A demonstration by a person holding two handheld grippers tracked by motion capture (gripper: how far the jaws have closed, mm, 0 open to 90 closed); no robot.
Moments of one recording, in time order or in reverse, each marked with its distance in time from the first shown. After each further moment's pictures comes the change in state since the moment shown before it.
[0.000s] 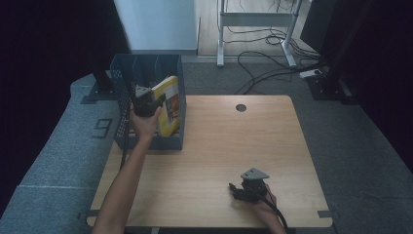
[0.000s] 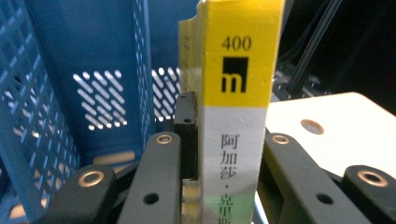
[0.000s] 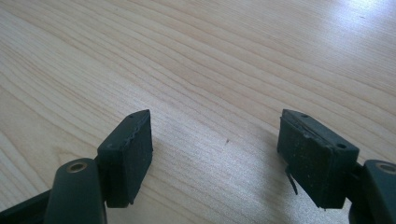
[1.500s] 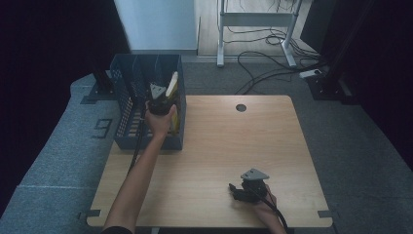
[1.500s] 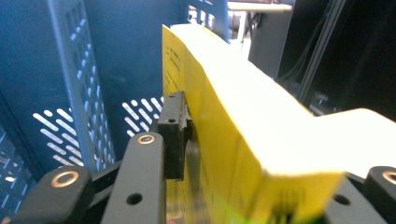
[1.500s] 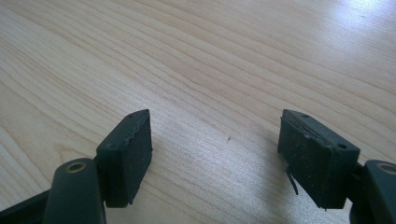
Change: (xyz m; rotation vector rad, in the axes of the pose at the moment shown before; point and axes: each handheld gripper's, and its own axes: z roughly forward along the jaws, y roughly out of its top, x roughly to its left) left arm -0.033 -0.010 0.033 -0.090 0.017 0.085; right arm 0.001 -0.001 -0.001 0.001 0.000 -0.004
